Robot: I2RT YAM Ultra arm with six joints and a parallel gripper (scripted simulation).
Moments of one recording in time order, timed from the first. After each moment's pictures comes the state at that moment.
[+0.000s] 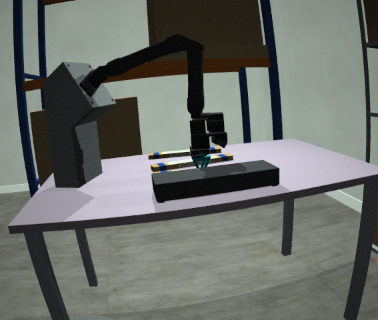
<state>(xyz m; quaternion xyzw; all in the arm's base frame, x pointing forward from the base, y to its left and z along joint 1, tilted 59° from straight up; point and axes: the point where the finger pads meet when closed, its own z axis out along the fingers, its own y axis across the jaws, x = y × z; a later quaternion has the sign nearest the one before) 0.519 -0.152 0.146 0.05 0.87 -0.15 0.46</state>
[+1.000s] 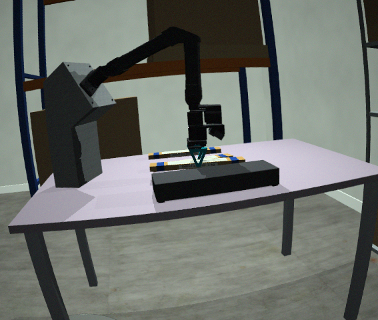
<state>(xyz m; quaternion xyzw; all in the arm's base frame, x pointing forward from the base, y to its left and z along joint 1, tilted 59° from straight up) 0.487 -0.143 0.155 0.05 0.88 -0.15 0.45</state>
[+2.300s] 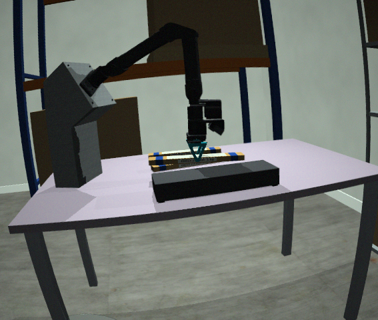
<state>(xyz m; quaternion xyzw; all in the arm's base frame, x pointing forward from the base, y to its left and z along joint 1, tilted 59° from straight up) 0.471 -0.135 0.163 0.05 0.88 -0.15 0.45</state>
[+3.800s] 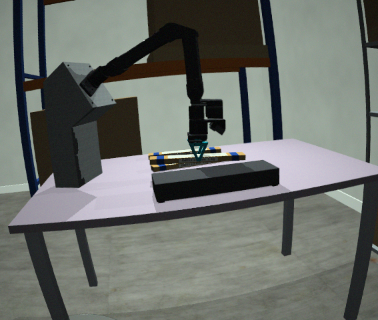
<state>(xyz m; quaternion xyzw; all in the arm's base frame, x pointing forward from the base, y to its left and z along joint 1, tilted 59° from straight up) 0.472 -0.134 0.167 0.05 0.88 -0.15 0.44</state>
